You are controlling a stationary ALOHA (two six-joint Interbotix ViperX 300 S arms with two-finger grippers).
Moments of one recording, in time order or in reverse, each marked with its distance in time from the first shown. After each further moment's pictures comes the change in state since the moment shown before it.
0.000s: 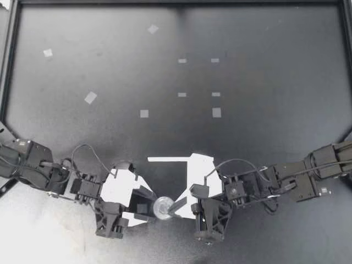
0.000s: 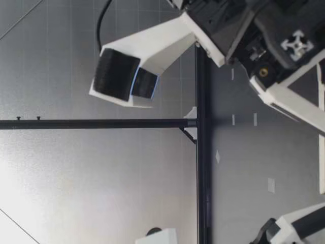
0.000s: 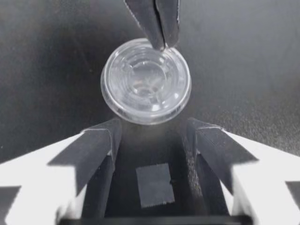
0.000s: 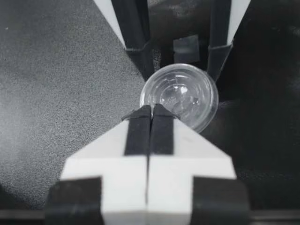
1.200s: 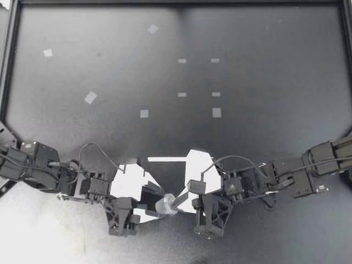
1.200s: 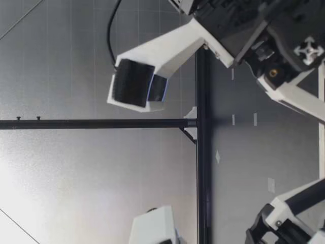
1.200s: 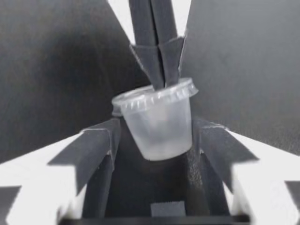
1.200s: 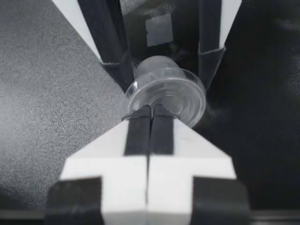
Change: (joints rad) left arm 0.000 0.026 -0.061 -0.156 0.023 0.063; right arm -0.020 0.006 0.000 0.000 0.060 -0.003
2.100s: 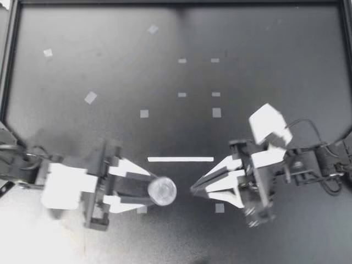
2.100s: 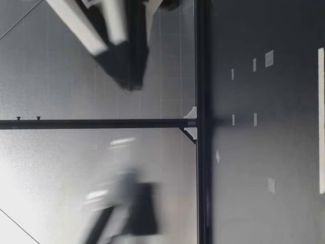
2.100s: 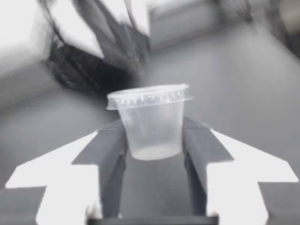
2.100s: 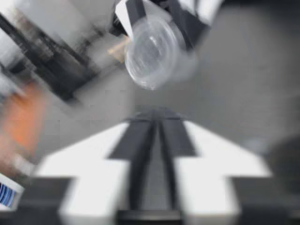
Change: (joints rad) left arm 0.002 -0.365 0.156 -0.003 -0.420 0.488; right arm -0.003 -0.417 0.299 0.026 -0.463 0.342
